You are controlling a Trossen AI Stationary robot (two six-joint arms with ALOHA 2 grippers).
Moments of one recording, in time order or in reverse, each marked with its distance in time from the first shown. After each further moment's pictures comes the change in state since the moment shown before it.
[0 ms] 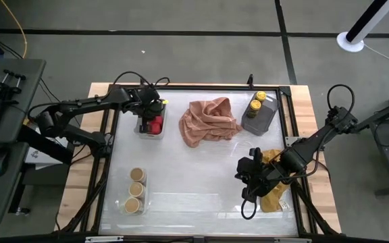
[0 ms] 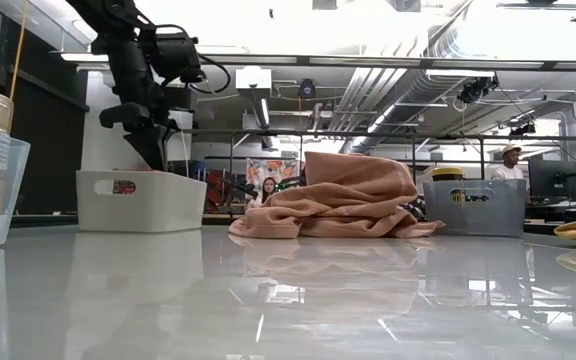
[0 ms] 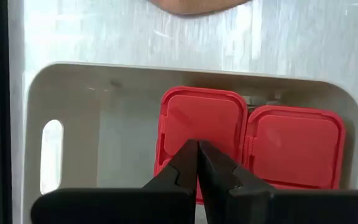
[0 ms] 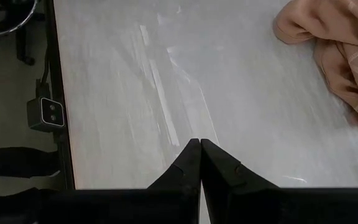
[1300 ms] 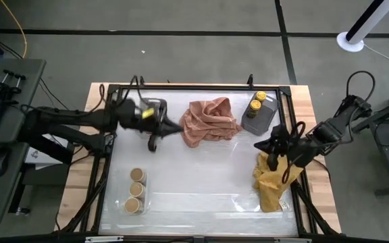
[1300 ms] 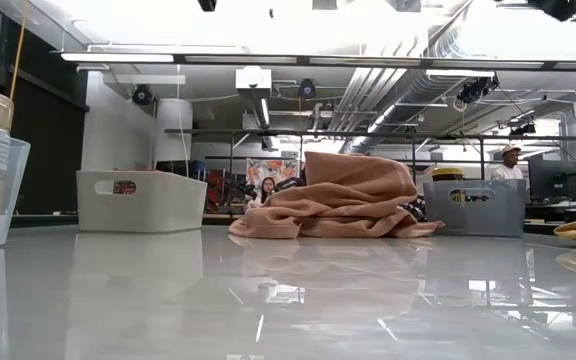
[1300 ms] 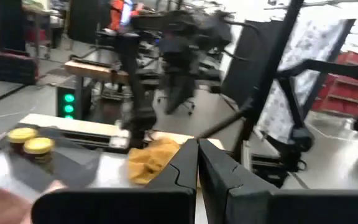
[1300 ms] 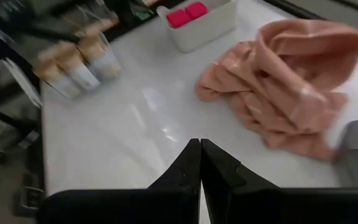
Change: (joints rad) left arm -0.480 -0.238 -0.001 0.965 0.170 -0.758; right arm 0.022 -0.517 -0.294 -0.012 0.328 0.139
